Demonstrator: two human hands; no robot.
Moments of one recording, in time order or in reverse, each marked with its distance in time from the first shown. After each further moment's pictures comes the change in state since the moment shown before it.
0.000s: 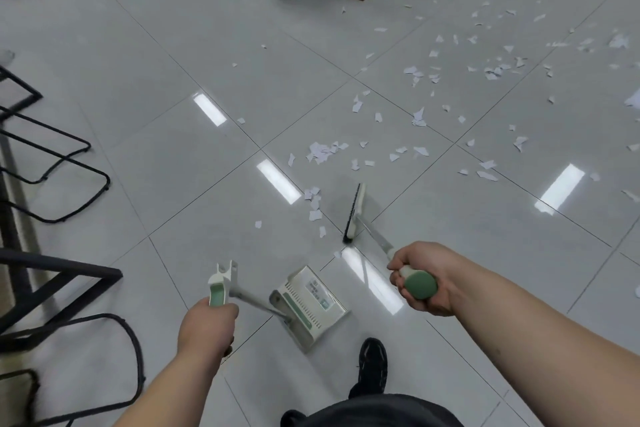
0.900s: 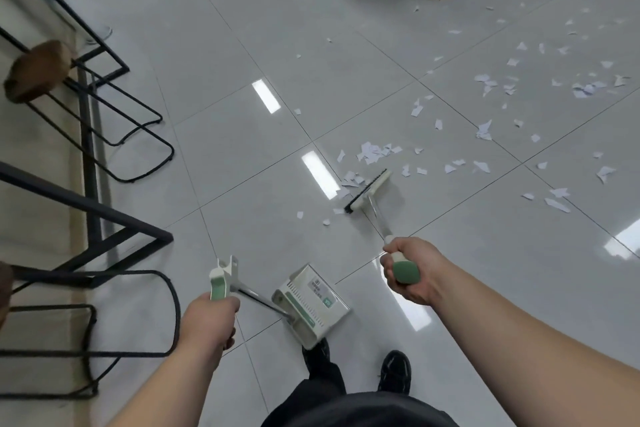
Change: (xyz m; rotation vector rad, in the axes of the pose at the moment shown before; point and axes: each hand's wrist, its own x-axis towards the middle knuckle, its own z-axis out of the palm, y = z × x) left_hand 0.008 -0.024 -0.054 -0.163 0.139 -0.114; right_hand 0.060 -0.018 0.085 0.193 -0.213 -0.053
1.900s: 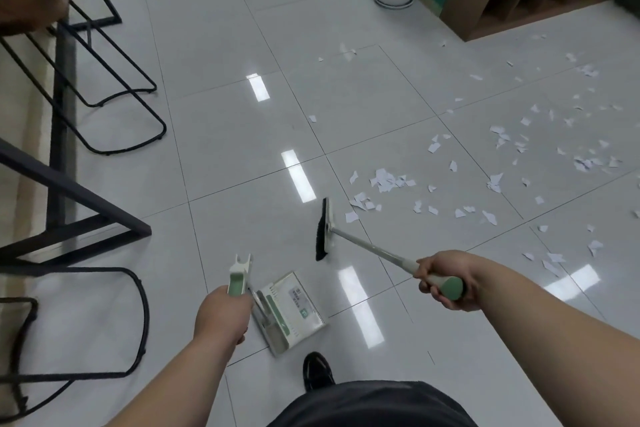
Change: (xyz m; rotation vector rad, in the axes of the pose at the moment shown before) left_hand 0.192 0.033 -0.051 -0.032 -0.153 -0.033; right_hand 0.077 -0.090 0.144 -0.722 0.198 0.168
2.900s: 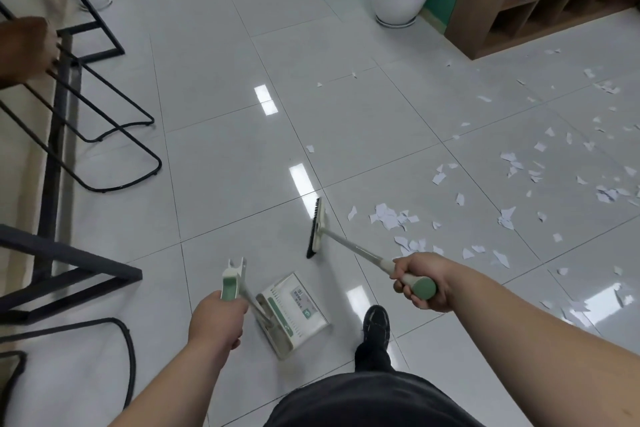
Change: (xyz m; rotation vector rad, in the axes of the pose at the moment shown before) left_hand 0.062 0.170 0.061 -0.062 0.042 -0.011; right_hand 0.039 -0.171 -0.067 0.100 -0.102 -0.112
